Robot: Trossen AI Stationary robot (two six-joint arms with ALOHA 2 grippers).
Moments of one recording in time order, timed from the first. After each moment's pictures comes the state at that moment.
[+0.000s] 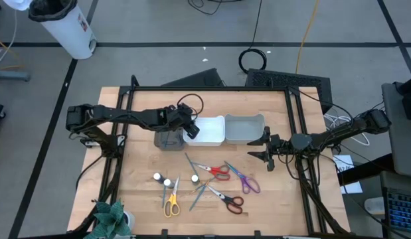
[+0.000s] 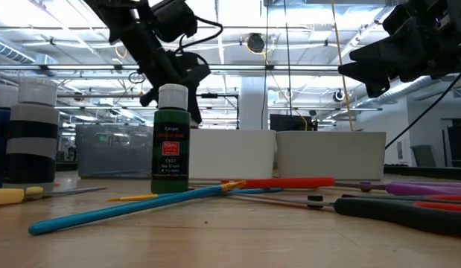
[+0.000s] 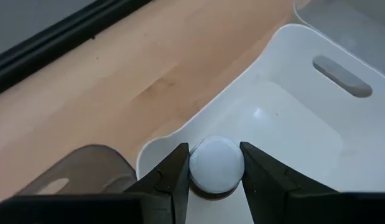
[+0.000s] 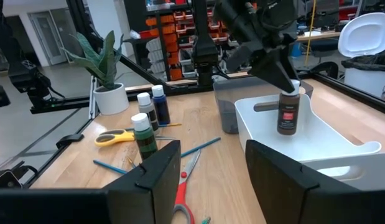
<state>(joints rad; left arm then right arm) 0.19 1.54 0.95 -0.25 -0.34 -0.48 0.24 0.75 0.09 0.62 0.24 0.16</state>
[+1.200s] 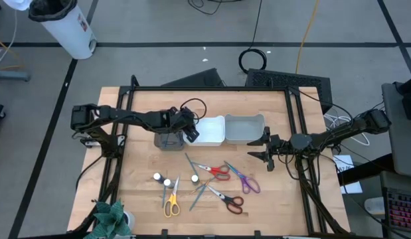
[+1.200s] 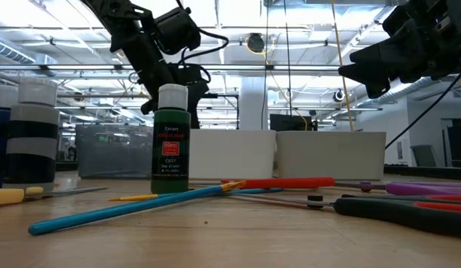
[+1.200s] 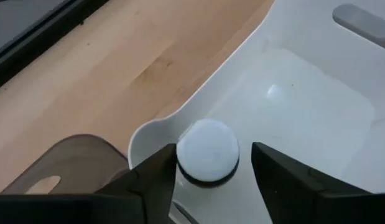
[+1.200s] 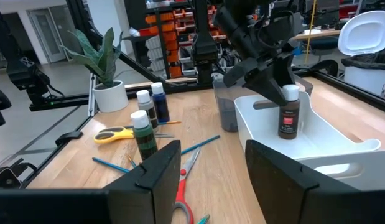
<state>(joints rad) 0.18 1.59 0.93 -0.25 -0.33 -0.40 0.24 0.75 0.09 0.62 0.24 0.16</state>
